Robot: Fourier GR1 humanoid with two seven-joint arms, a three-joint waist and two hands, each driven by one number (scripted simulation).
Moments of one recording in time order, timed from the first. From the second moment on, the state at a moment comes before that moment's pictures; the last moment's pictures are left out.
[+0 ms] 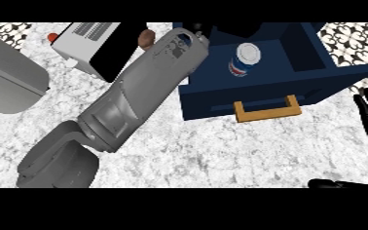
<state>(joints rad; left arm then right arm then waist) -1.45 0.00 -0.58 -0.37 0.49 0.67 -0.02 0.13 -0.06 -0.25 -2.12 -0.09 0.19 0.13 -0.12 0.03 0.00</state>
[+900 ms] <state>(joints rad) -1.41 0.00 -0.63 -0.38 0.59 0.78 -0.08 0.10 -0.10 -0.24 -2.16 0.00 0.19 0.09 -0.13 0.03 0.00</state>
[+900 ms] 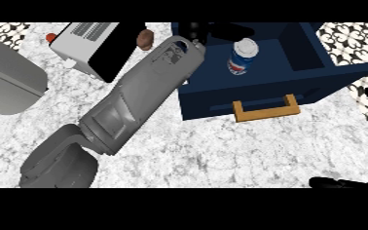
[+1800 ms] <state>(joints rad) -1.44 0.00 -0.61 -0.44 0.70 0.84 -0.12 0.03 -0.23 -0.05 -2.16 0.54 0.15 0.01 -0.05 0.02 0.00</state>
